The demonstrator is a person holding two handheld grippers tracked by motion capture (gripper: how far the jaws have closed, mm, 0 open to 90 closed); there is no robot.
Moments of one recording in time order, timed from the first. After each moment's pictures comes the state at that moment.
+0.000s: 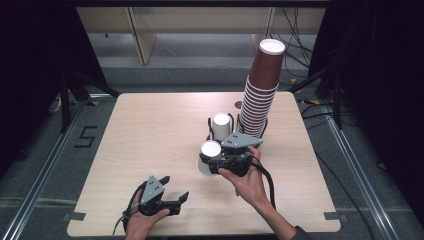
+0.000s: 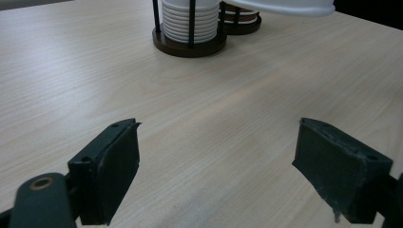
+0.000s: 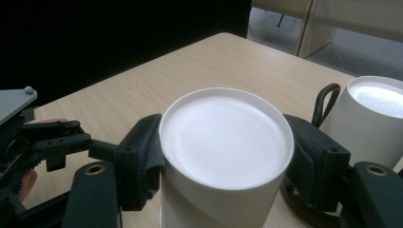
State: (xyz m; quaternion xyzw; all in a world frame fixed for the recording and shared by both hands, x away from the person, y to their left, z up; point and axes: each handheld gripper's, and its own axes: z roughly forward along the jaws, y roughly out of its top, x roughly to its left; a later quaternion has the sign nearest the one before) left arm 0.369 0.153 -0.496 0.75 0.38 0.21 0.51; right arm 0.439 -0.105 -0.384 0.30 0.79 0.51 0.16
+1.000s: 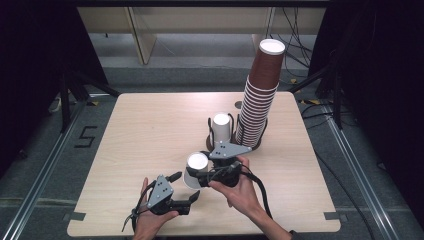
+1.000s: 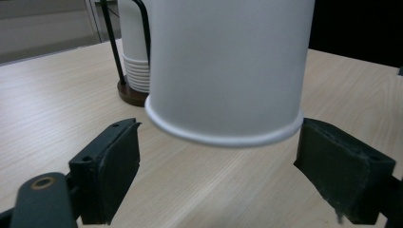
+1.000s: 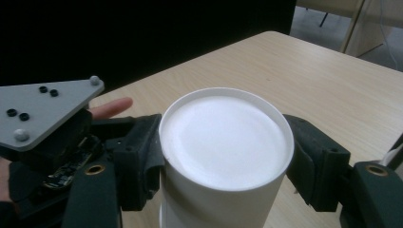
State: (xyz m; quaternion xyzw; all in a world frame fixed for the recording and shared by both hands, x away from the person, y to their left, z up) left arm 0.372 0.127 -0.490 0.73 0.31 0.22 0.57; right arm 0.418 -0.080 -0.390 0.26 0.80 0.53 0.10
